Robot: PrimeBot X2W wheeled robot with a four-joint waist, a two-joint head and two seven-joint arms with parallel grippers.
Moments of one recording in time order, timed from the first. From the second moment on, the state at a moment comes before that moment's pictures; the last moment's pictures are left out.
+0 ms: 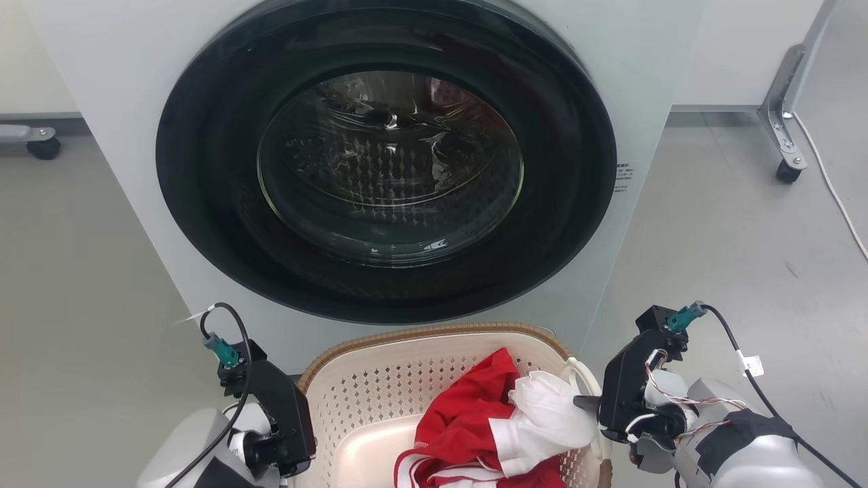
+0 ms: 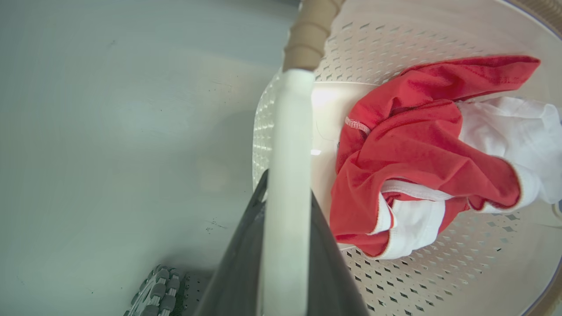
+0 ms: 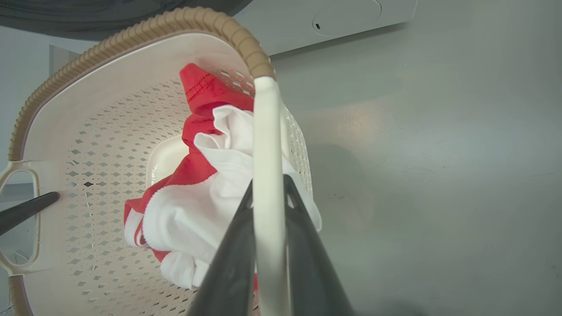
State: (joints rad) left arm -0.69 0.03 -0.25 1.27 -0.70 -0.13 0.63; right arm -0.75 -0.07 0.58 1.23 0.91 0.14 0.54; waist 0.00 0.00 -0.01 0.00
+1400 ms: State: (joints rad) left arm -0.73 0.04 -0.28 1.20 -0.67 -0.11 0.31; right arm -0.80 -0.08 0.61 1.15 0.91 0.14 0.39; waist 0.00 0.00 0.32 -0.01
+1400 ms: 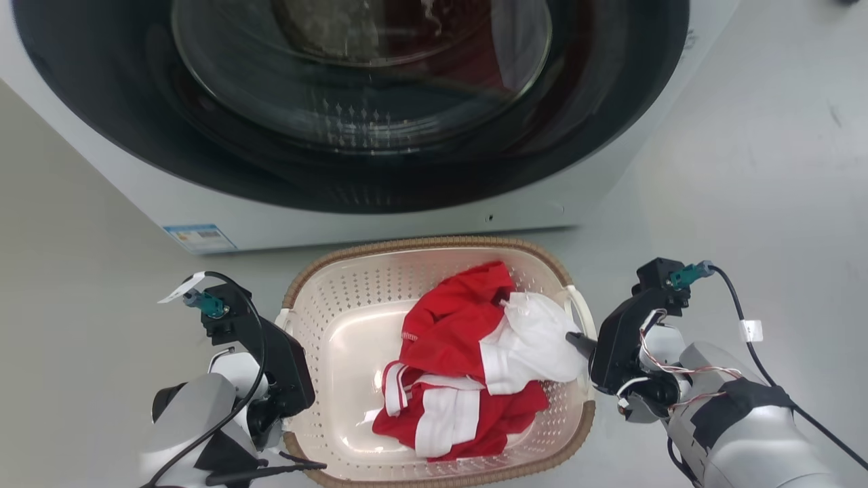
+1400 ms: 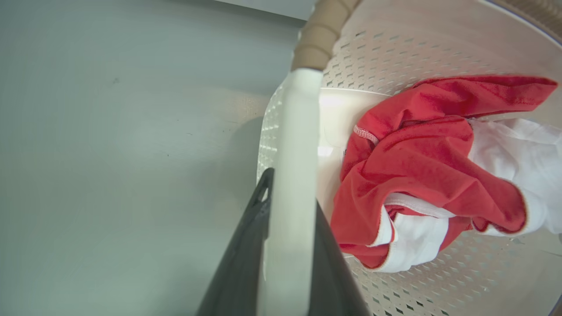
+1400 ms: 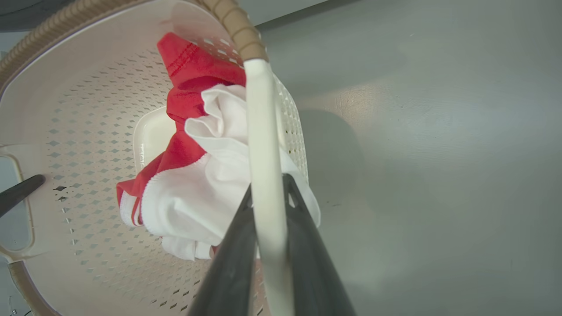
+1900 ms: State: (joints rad) left arm -0.80 0.04 -0.30 1.17 -0.63 -0.09 0.15; right arm -0.90 -0.08 0.61 1.13 0.87 0.14 0.26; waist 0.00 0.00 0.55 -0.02
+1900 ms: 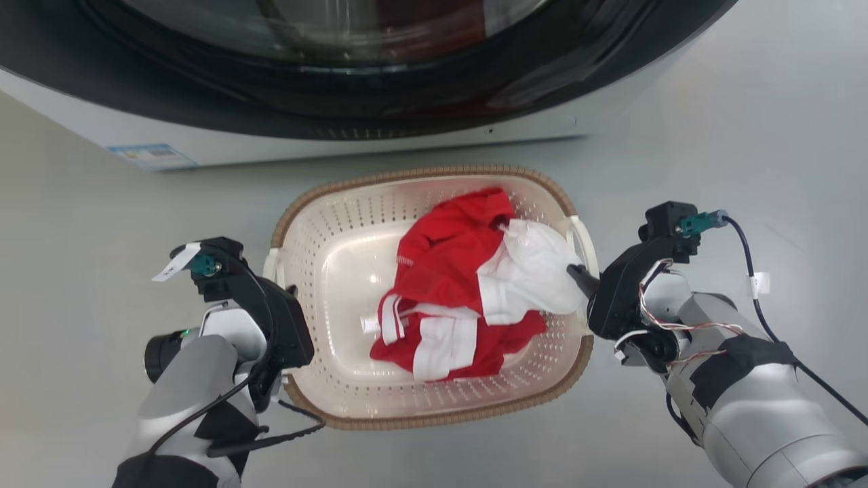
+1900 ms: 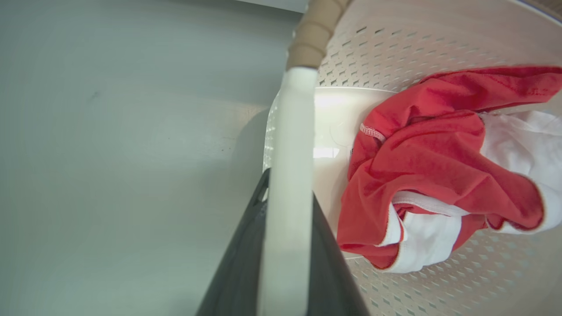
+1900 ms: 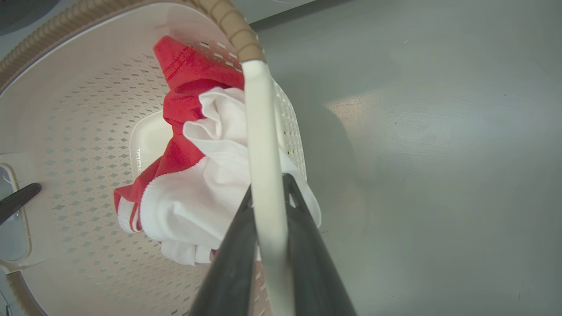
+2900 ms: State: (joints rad) left arm -0.88 0.02 -0.32 1.18 -0.61 -0.09 -0.05; right arm -0.98 -0.08 0.62 1.18 0.83 0.11 0.06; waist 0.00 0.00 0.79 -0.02
